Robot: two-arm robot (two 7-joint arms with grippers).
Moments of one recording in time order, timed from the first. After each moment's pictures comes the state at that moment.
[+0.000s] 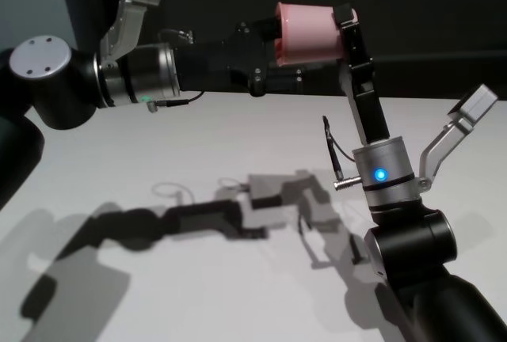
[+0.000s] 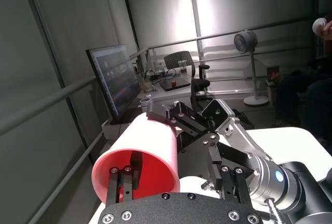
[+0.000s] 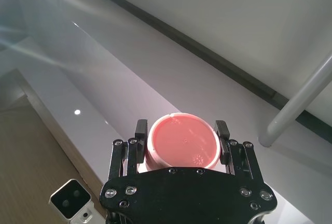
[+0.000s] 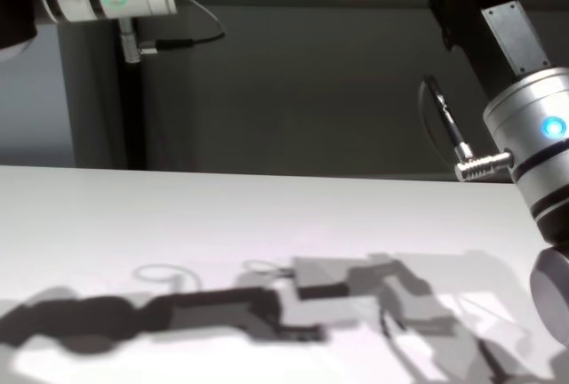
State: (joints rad) left arm -0.82 0.40 0.71 -1.14 -0.66 -0.08 -1.03; right arm 0.31 -0.01 -0.29 -1.24 1.39 -0.12 0.76
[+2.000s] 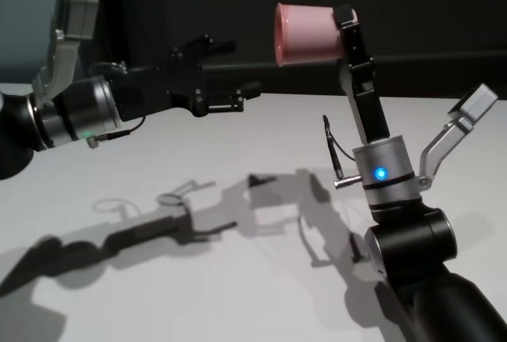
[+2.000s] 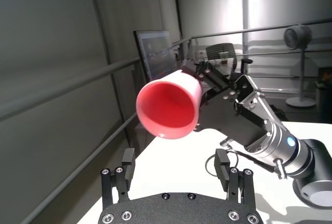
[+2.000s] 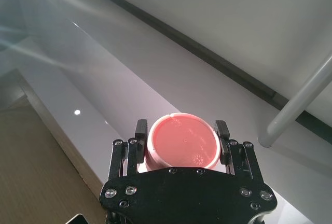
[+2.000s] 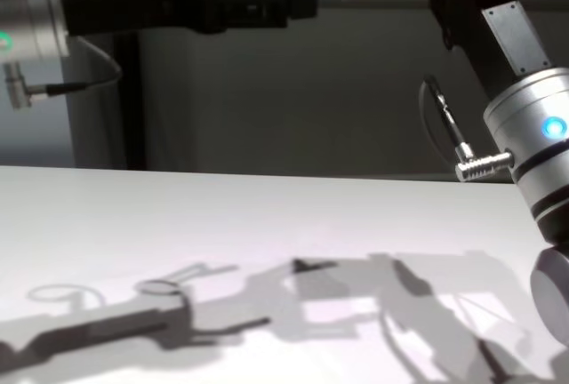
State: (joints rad) left arm -0.62 0.58 0.62 -1.35 -0.69 -0.05 -0.85; right arm 0.32 -0.01 -0.29 -1.24 1.39 -0.12 0.76
